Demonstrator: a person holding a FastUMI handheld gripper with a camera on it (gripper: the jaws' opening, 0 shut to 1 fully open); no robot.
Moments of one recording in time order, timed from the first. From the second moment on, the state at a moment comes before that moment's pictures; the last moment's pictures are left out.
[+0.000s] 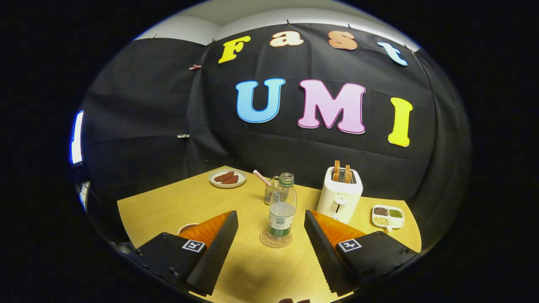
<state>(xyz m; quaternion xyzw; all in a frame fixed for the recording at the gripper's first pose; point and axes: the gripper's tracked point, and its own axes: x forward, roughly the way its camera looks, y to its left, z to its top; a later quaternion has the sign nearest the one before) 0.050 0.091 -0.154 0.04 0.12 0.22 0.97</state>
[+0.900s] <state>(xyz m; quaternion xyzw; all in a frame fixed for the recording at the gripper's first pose) -0.055 0.023 -0.059 0.04 0.09 0.12 0.99</state>
